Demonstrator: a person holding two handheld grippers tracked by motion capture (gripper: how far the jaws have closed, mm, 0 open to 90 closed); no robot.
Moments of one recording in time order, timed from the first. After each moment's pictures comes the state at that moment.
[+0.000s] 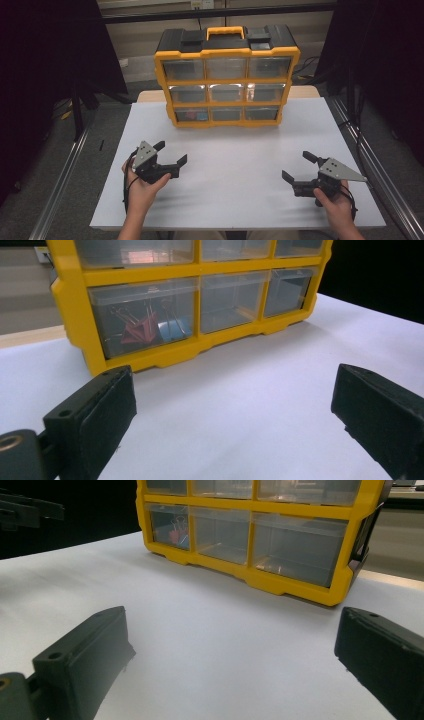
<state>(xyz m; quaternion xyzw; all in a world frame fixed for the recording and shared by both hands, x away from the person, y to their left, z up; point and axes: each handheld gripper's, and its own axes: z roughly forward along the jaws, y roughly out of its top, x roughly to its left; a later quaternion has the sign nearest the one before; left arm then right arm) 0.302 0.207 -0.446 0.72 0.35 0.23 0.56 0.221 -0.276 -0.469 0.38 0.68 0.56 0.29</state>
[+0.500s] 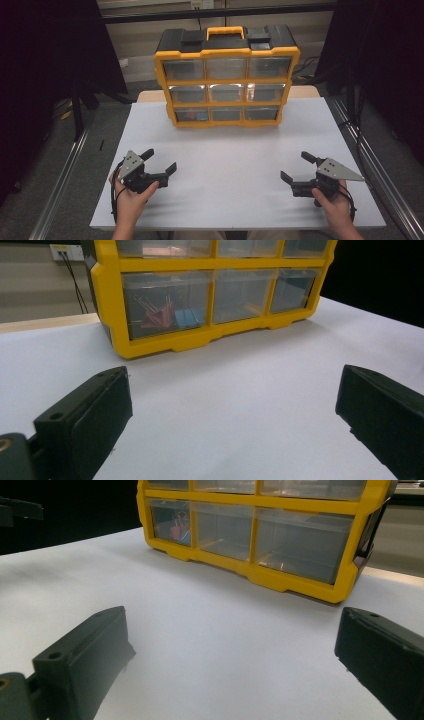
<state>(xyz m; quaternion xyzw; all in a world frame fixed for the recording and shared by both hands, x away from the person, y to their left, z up) 0.286 0.231 -0.454 0.71 0.36 0.22 0.56 0.222 -0.273 -0.470 0.38 0.68 0.55 0.29</state>
